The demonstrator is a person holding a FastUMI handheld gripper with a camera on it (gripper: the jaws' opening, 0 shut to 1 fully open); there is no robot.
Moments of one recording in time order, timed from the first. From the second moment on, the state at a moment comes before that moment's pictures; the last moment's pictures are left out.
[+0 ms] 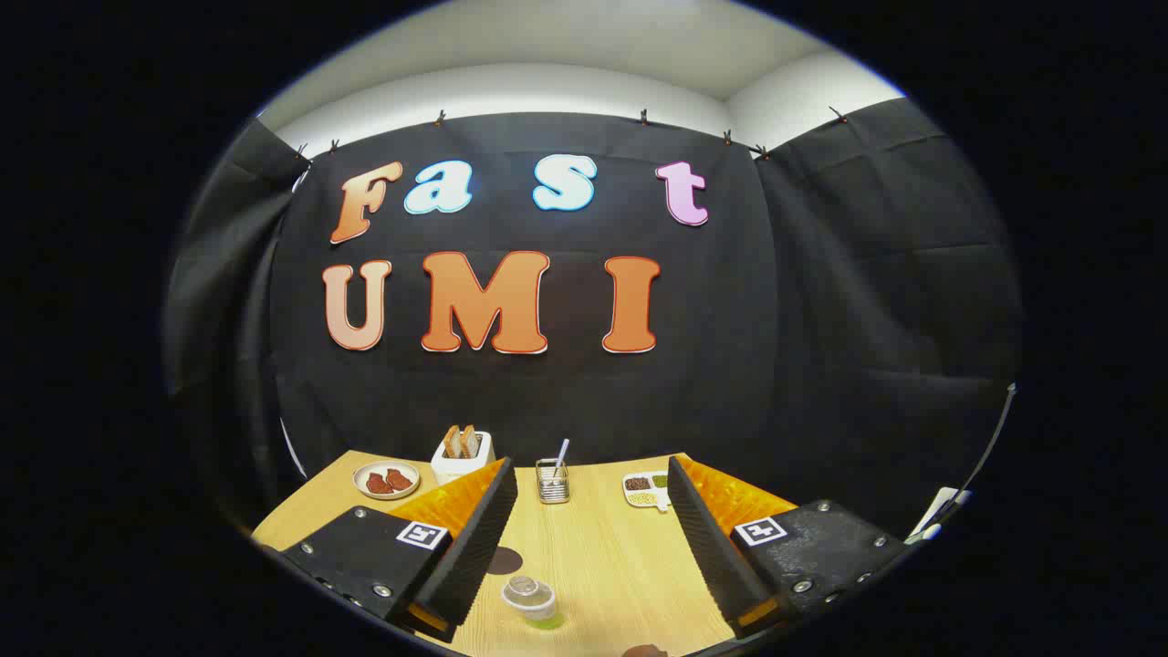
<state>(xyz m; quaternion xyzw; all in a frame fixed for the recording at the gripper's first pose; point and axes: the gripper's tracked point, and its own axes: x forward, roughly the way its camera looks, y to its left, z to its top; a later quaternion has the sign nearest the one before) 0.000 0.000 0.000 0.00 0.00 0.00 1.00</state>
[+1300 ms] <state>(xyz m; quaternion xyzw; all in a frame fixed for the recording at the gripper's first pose) 0.015 0.050 -0.039 -0.01 0.00 0.05 1.00</state>
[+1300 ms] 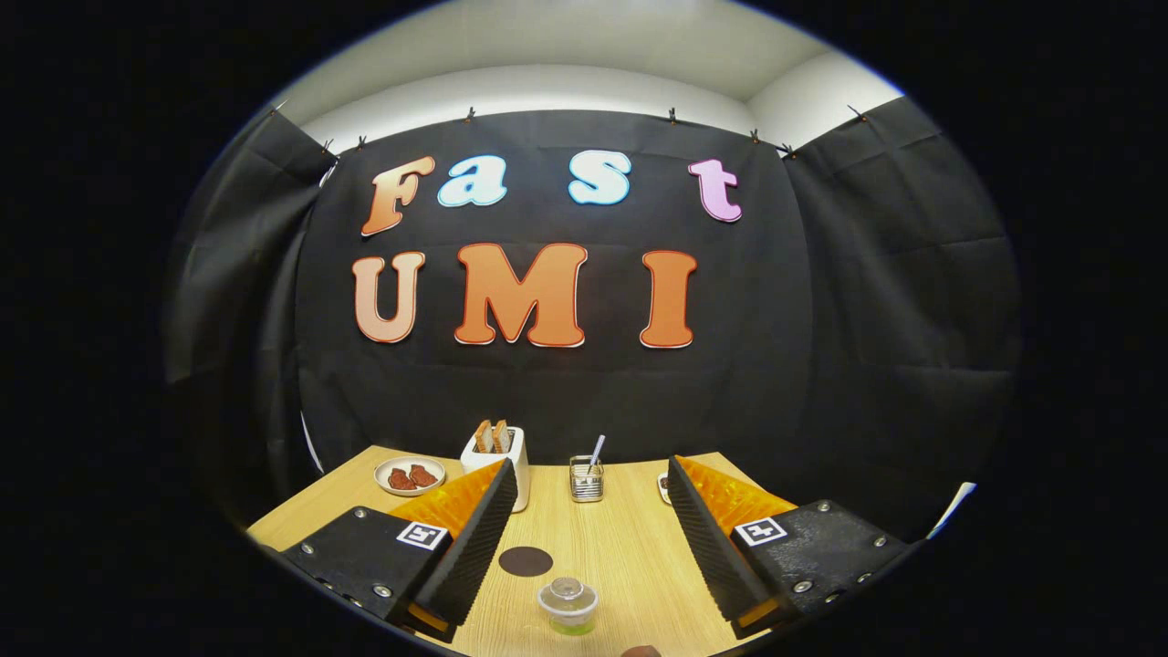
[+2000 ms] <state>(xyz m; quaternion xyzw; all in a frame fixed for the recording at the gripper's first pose) 0.049 0.067 -0.181 -0.02 0.06 0.06 1.00</state>
